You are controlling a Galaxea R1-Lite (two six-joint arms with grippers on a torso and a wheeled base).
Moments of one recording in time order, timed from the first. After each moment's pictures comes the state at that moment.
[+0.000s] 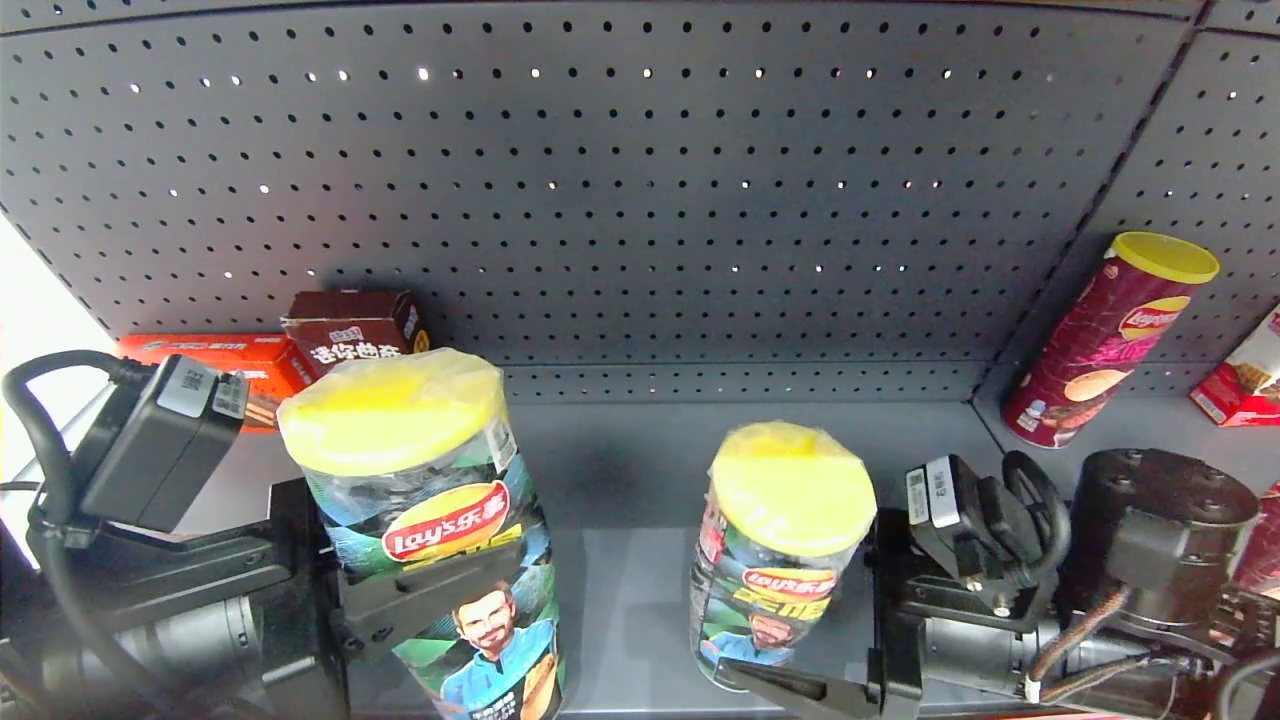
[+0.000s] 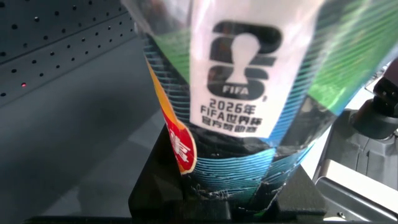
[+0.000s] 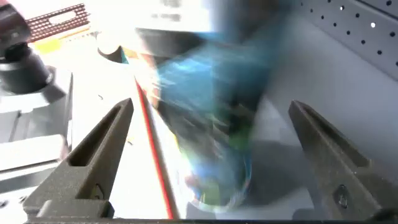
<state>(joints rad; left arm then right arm) -0.52 1.23 -0.42 -0.71 -0.47 -0.02 0.71 1.64 -0.41 -1.11 0.51 -0.22</state>
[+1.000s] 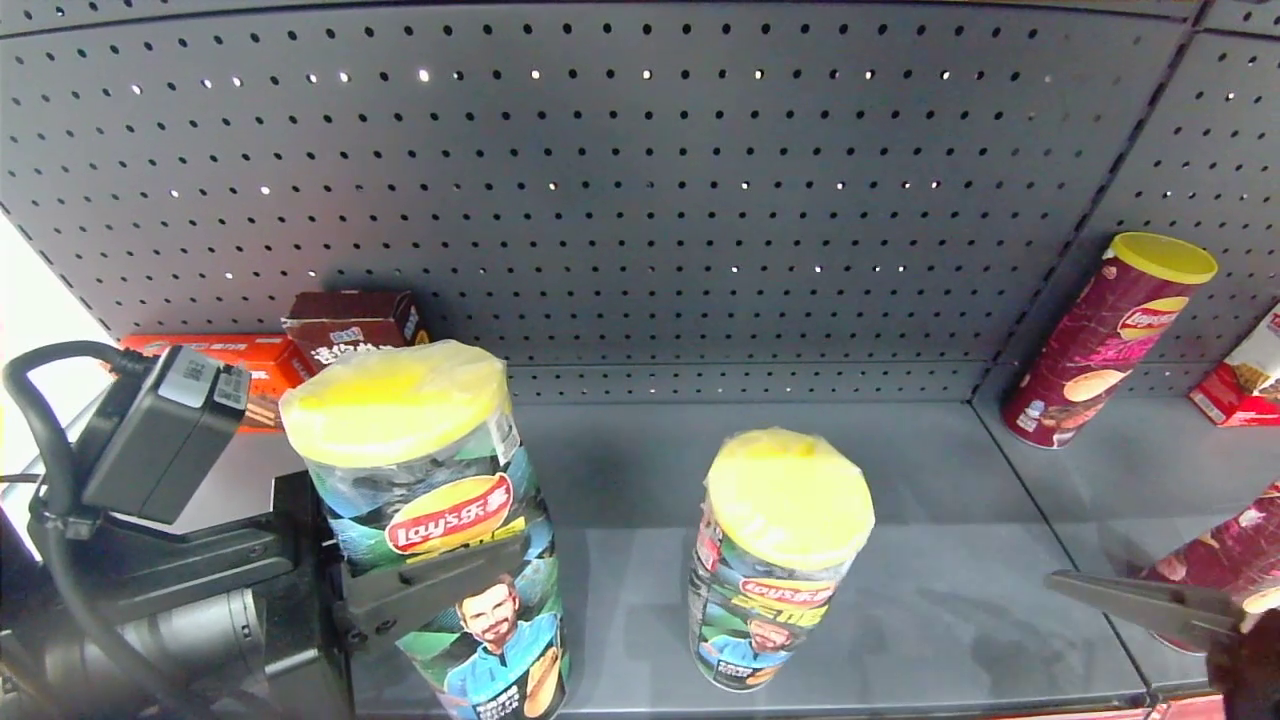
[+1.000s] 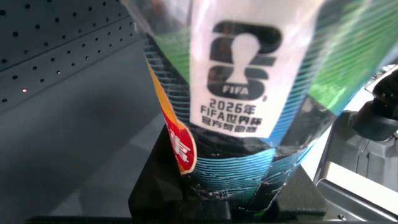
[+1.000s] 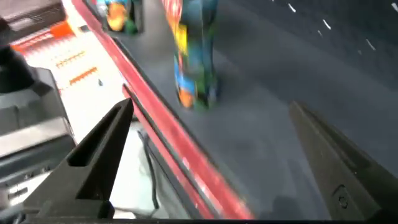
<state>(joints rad) -0.52 1.23 -0.43 -0.71 -0.47 -0.02 0.68 0.91 -0.18 -0.64 0.26 -0.17</state>
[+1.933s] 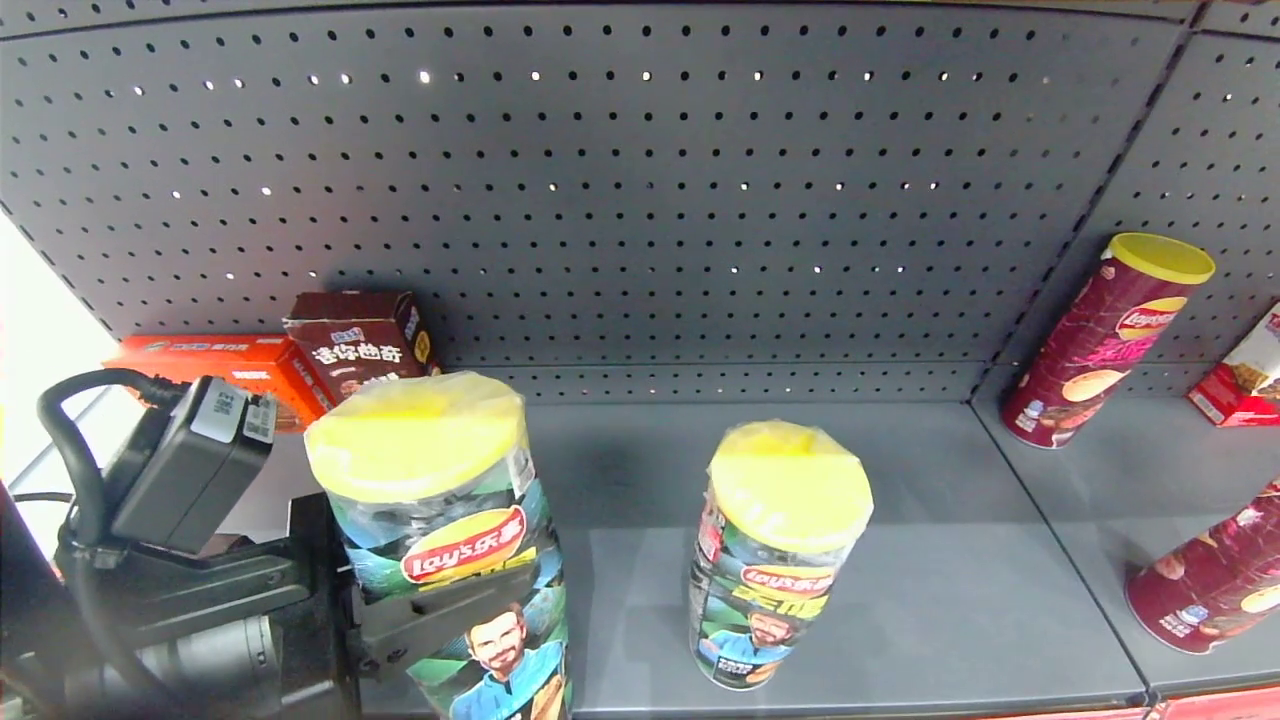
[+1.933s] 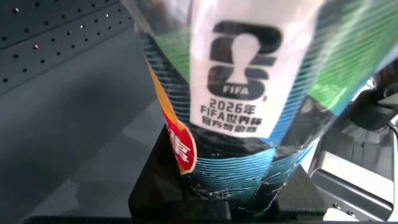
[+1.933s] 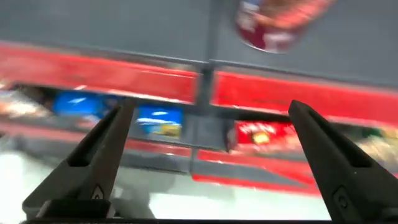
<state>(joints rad) -0.54 1.24 -0.41 -0.71 -0.47 -0.01 0.13 0.31 -0.02 -0.02 -0.05 -0.08</state>
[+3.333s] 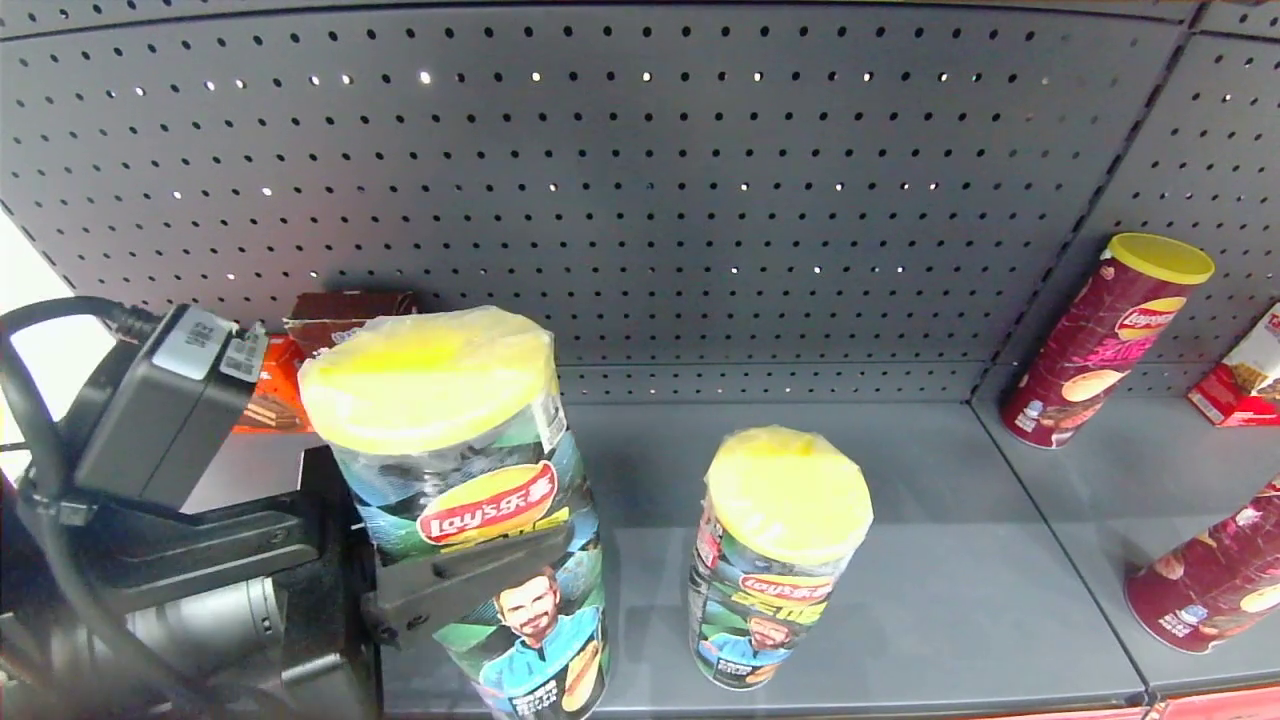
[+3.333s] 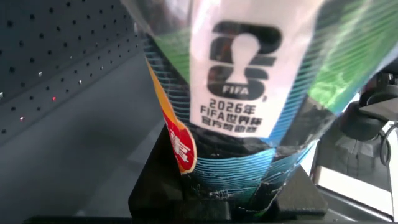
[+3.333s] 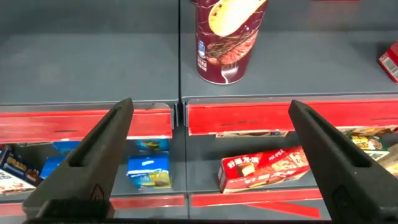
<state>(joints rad) -0.62 1.25 -0.51 -0.70 -0.46 0.01 -0.01 0.00 0.00 0.00 -0.04 -0.01</state>
